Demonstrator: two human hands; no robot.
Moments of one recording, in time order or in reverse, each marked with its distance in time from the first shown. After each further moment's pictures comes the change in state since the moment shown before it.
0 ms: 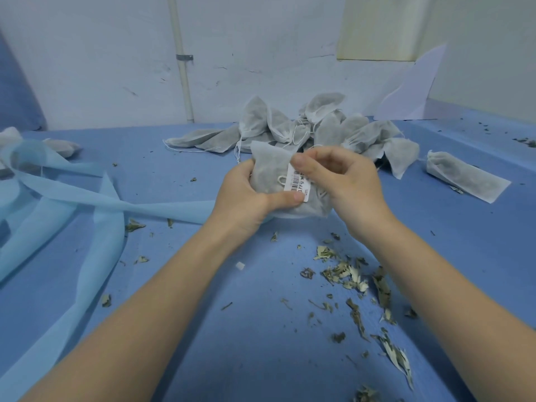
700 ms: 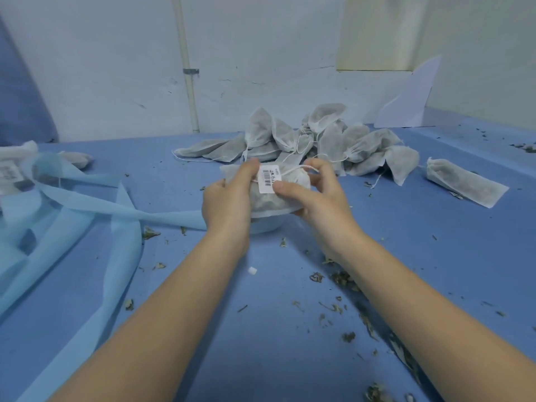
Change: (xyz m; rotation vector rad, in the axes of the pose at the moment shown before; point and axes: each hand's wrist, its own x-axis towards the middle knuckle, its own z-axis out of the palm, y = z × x) left_hand 0.003 0.012 -0.009 -0.220 0.469 -0.239; right_hand -0.007 0.008 0.038 0.265 0.011 0.221
